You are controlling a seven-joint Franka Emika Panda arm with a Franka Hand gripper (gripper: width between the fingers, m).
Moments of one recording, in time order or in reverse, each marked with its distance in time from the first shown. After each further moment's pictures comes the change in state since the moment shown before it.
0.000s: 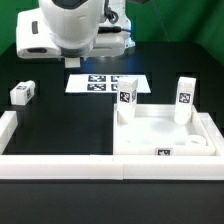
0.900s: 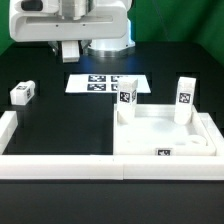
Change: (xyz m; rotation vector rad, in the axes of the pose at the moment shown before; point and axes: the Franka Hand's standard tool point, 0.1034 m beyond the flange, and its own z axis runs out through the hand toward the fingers) arm 0.006 0.005 -0.061 -0.053 0.511 -0.040
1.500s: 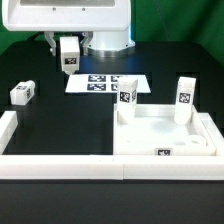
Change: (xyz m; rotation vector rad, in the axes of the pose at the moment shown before) arm 0.044 0.006 -0.039 -0.030 0.318 0.014
